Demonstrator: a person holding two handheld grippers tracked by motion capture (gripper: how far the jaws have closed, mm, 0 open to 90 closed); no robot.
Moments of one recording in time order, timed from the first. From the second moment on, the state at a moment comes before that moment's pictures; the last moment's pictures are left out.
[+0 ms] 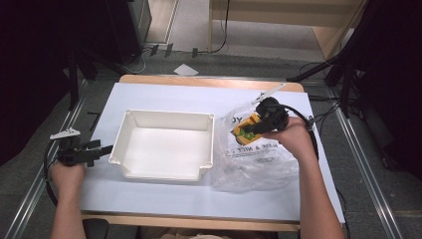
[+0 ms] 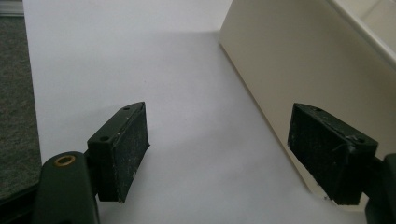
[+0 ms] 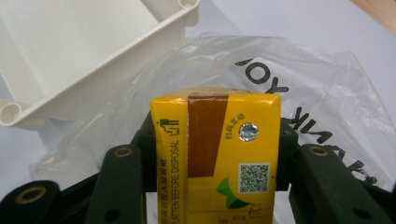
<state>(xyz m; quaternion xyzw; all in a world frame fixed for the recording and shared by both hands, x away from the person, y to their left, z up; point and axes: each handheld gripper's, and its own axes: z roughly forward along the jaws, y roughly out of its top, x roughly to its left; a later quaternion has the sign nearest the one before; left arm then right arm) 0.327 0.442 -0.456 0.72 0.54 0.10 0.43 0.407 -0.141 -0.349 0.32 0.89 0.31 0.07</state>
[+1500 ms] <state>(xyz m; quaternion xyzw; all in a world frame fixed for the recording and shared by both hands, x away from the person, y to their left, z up) 0.305 0.450 -0.456 0.72 0.54 0.10 0.43 0.402 -0.101 -0.308 0.26 0.90 0.35 0.07</state>
